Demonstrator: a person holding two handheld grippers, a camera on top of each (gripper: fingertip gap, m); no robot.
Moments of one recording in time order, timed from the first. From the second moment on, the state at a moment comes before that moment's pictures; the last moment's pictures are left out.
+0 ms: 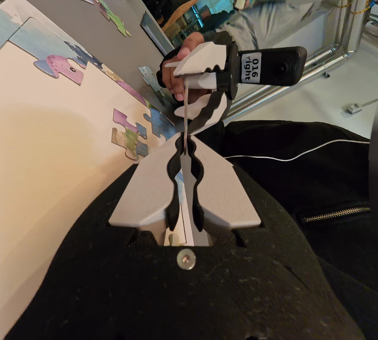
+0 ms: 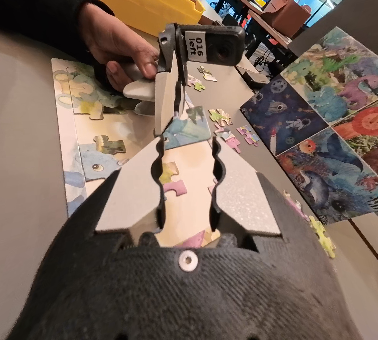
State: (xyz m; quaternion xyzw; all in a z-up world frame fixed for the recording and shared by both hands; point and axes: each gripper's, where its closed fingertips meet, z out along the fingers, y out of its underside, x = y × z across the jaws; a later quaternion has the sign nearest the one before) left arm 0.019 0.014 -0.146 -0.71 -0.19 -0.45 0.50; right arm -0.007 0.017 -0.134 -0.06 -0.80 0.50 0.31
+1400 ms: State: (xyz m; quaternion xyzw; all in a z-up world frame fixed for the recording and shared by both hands) left arm 0.050 -0.008 -0.176 -0.84 -0.10 -0.36 0.40; right arm 0.042 0.046 -0.178 0.04 -0.93 0.30 0.19
